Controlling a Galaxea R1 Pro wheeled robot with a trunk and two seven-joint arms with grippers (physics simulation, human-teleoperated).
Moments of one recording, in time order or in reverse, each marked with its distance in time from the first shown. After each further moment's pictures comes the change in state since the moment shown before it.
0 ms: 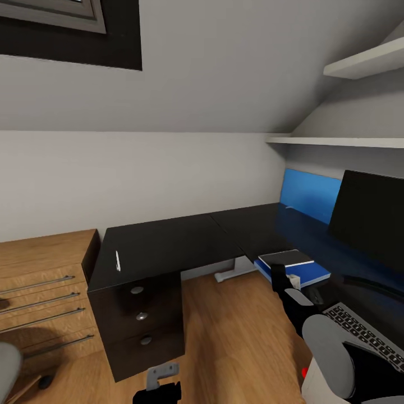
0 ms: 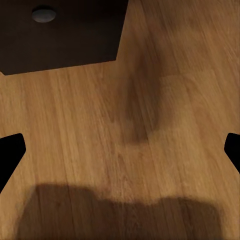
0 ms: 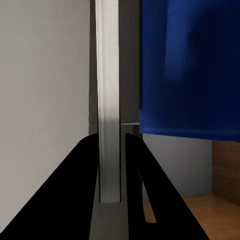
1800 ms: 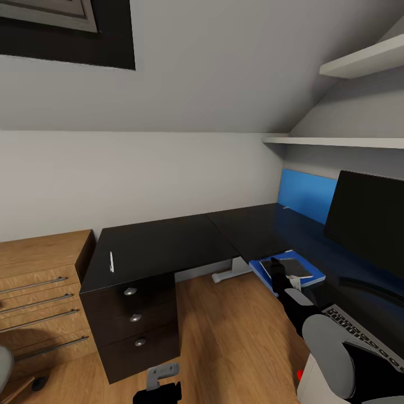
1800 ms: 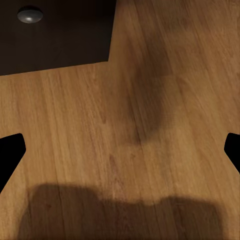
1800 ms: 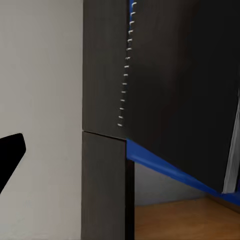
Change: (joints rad) left arm 0.000 0.000 -0.002 0.000 -0.002 0.000 0.000; right arm 0.000 -0.001 0.005 -0.002 0.006 0.001 -0.030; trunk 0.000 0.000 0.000
